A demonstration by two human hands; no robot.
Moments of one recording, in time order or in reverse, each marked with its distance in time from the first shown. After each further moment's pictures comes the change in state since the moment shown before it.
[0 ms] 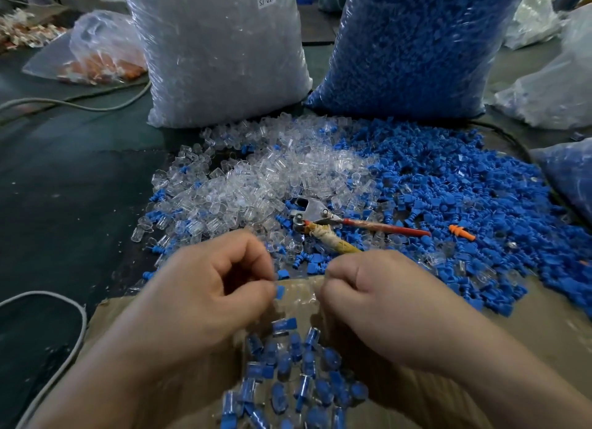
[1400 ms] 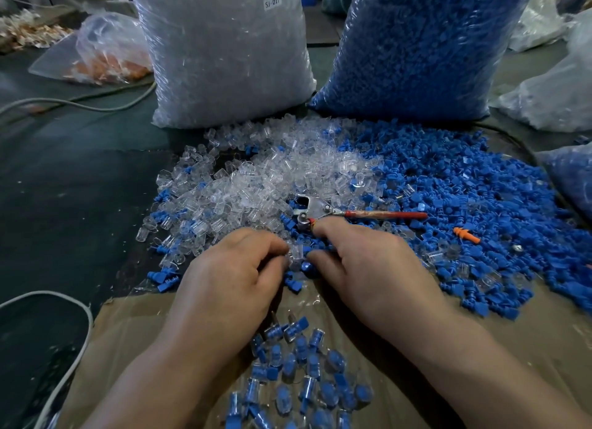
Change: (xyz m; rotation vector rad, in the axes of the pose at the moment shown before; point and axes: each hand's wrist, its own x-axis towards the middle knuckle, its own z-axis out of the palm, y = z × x) left_hand 0.016 -0.014 0.032 0.347 0.286 -0.019; right_hand 0.035 0.020 0.023 -0.186 0.410 -0.206
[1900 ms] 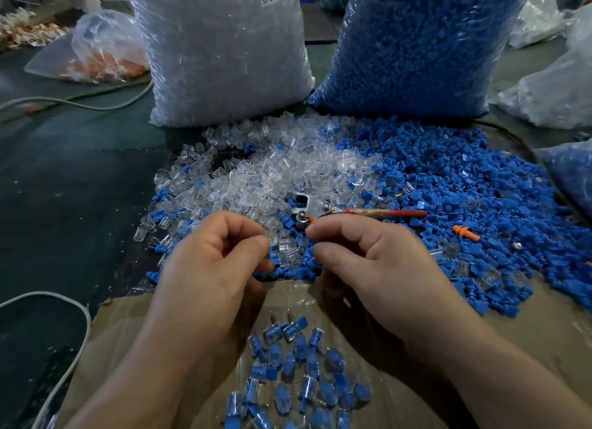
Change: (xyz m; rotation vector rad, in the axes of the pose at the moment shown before) left_hand -0.002 -0.003 -0.003 -0.682 0.077 -0.296; right_hand -0.010 -0.001 -0.008 0.698 -0.050 0.151
